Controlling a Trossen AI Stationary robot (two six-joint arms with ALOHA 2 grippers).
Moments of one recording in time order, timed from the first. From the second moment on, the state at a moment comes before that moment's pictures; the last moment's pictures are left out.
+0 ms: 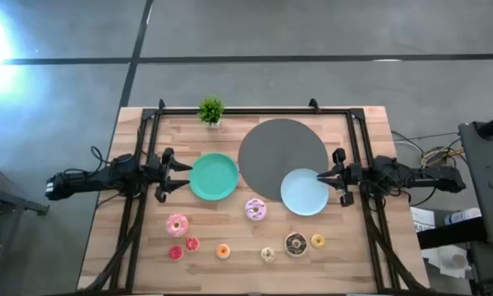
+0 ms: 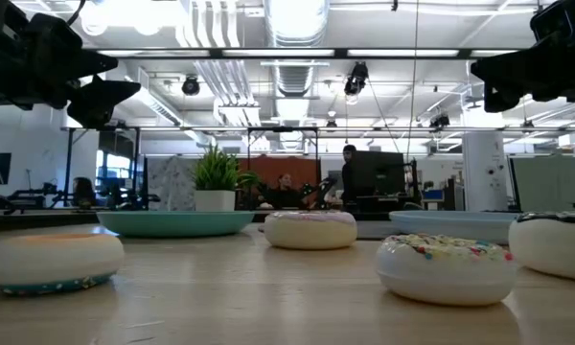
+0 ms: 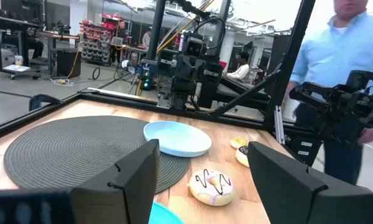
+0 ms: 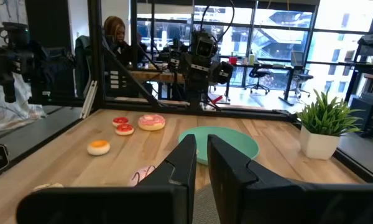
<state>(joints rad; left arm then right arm) 0.09 0.02 0.01 0.04 0.11 -0.19 0.02 0.03 0.01 0.08 -0.05 -0.02</state>
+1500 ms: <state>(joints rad) 0.09 0.02 0.01 0.04 0.11 -0.19 0.02 0.03 0.01 0.19 0.35 1.22</state>
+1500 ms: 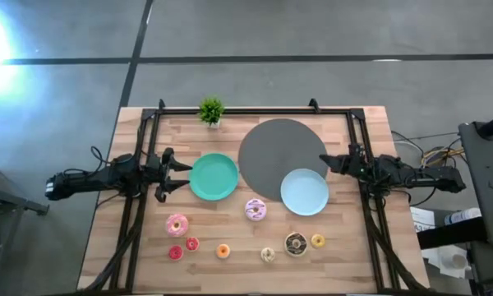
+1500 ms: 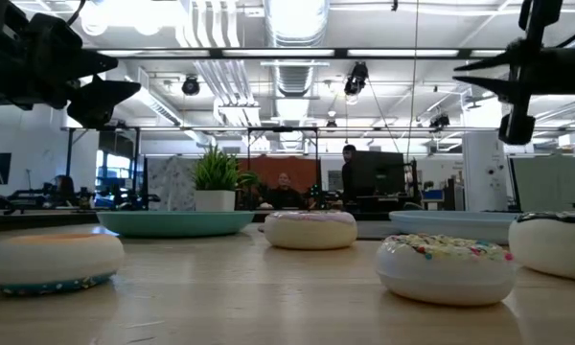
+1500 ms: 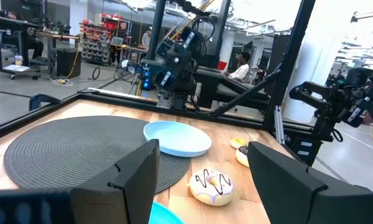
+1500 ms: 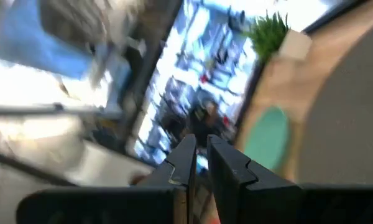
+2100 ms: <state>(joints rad) 0.09 0.02 0.01 0.04 0.11 -0.19 0.24 0.53 0.22 -0.10 0.09 1.57</state>
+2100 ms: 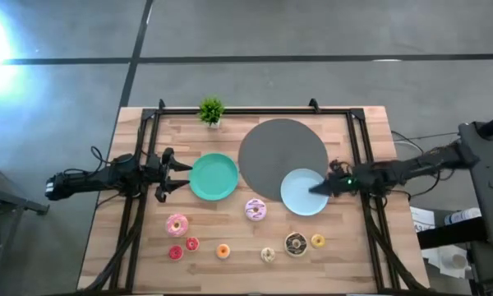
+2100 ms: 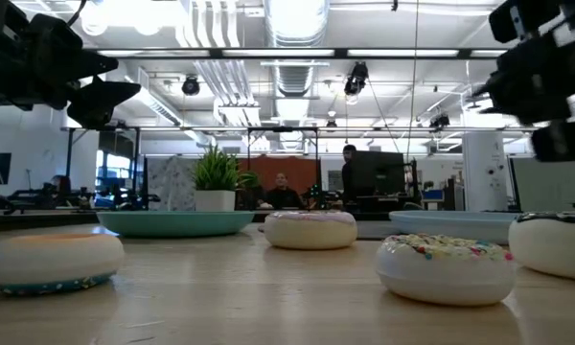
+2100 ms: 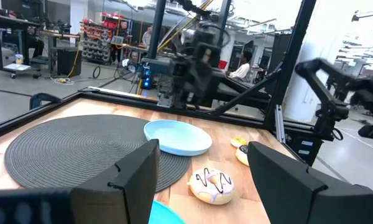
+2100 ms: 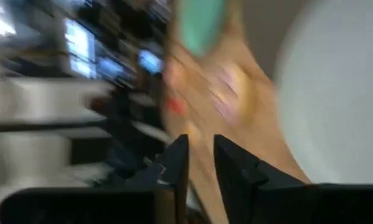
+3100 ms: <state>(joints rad) 0.09 0.02 0.01 0.03 0.11 -0.19 0.66 1.39 0.60 -0.38 -0.05 1.68</state>
